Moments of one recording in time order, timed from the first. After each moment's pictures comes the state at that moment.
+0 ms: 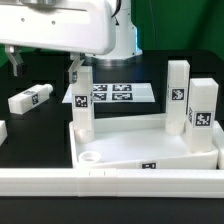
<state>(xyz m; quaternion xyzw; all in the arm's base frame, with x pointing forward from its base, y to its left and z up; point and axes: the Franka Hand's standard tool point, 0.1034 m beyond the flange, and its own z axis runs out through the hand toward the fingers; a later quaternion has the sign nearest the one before) 0.576 -0.125 0.124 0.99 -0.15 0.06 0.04</state>
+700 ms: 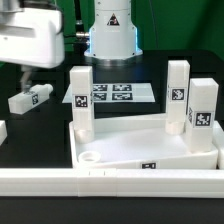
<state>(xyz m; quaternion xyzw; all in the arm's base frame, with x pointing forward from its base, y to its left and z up) 0.521 -0.216 0.092 0.98 -0.18 0.04 0.04</state>
